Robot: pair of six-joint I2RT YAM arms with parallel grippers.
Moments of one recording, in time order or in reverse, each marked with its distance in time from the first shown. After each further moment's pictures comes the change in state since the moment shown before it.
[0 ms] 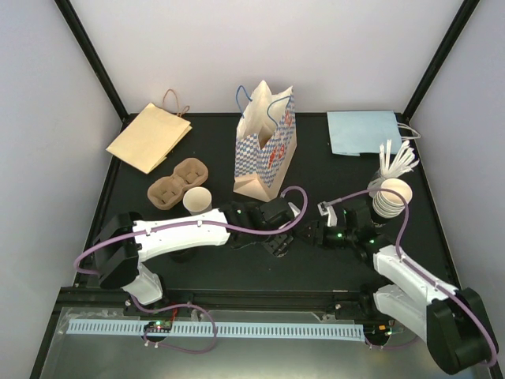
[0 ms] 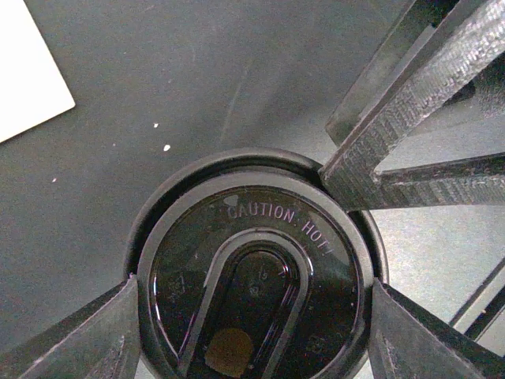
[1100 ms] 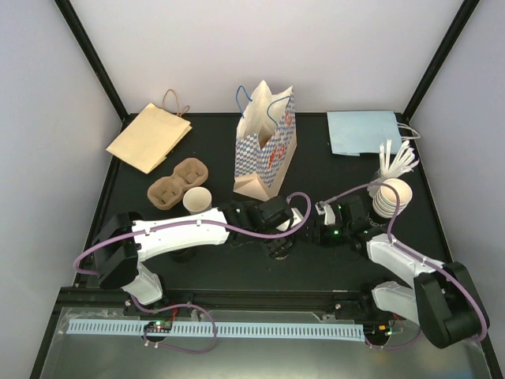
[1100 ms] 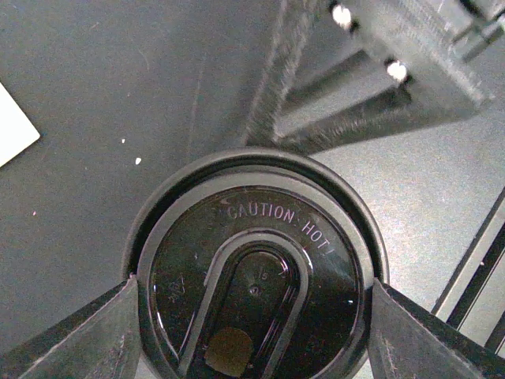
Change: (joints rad) left arm 0.009 -0.003 -0.005 0.012 0.088 0.184; right arm -0.015 0.120 0.064 -0.052 0.058 -0.130
